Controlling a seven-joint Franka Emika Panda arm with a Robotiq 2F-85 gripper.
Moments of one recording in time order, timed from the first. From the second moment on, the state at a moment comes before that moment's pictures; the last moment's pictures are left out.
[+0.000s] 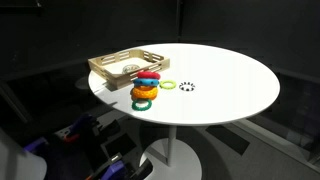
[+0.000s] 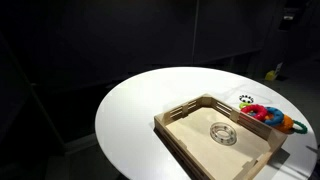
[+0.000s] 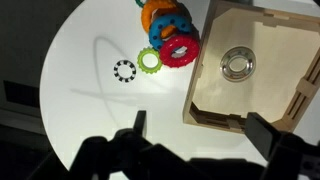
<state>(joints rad) 0.06 -0.43 0.13 -2.22 -0.05 1.89 0.03</state>
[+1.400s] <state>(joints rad) -0.03 -0.38 0.03 -2.27 -0.05 2.08 0.10</state>
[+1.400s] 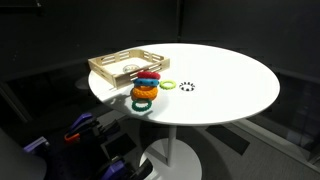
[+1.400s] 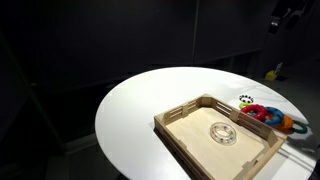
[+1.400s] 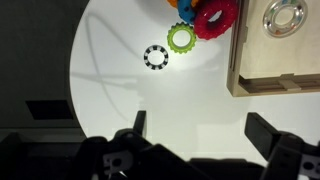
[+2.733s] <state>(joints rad) -0.10 0.01 -0.02 -2.31 -0.11 2.30 0.34</state>
